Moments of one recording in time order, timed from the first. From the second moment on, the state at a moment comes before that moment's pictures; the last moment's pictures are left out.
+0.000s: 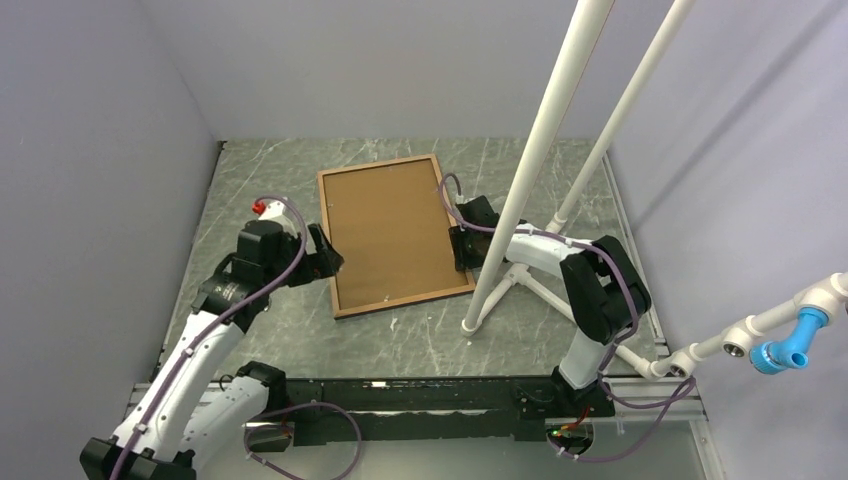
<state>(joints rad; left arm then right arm) -0.35 0.80 0.79 -0.63 0.02 -0.56 0.53 1.72 1.01 -0.32 0.01 0.28</state>
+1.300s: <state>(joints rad) 0.59 1.06 0.63 -0.70 -0.19 -0.70 0.52 1.49 0.93 -0.30 -0.06 0.35</state>
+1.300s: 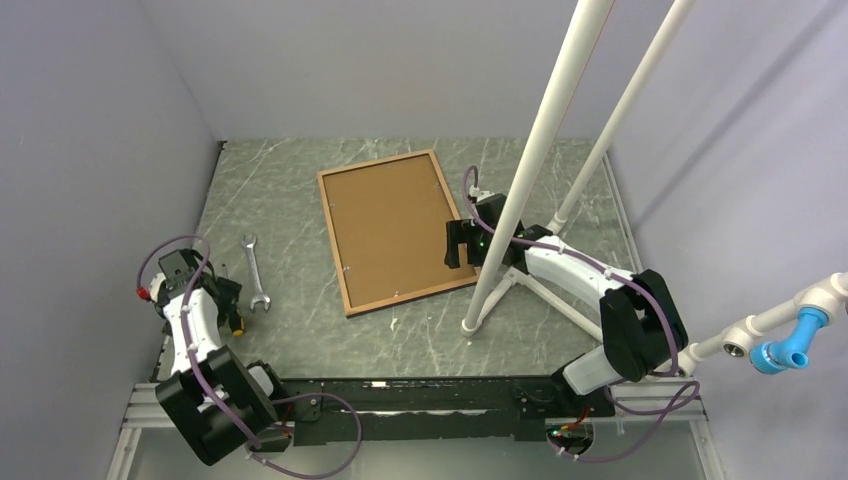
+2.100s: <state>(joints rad) 0.61 1.20 0.56 -0.52 -0.09 -0.69 0.52 1.48 0.89 -0.25 -0.09 0.38</state>
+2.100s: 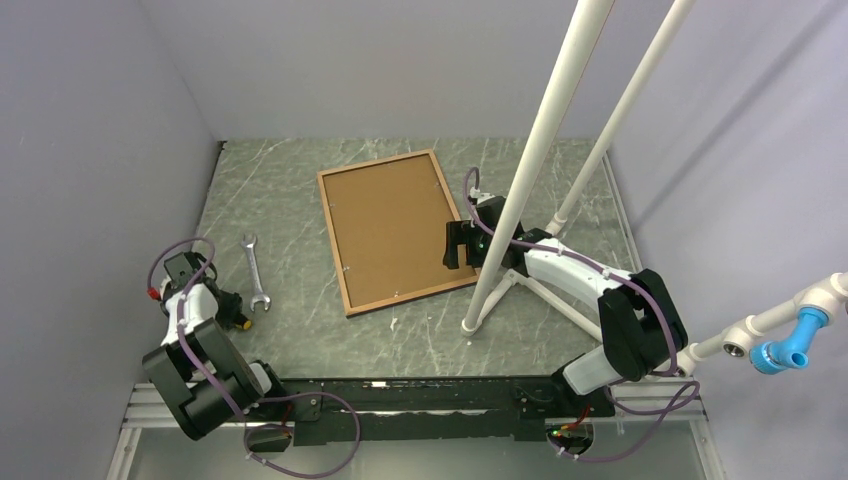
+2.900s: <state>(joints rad) 0.12 0.82 0.70 -0.60 0.14 -0.69 0.52 1.31 0.86 -0.29 -0.06 0.39</state>
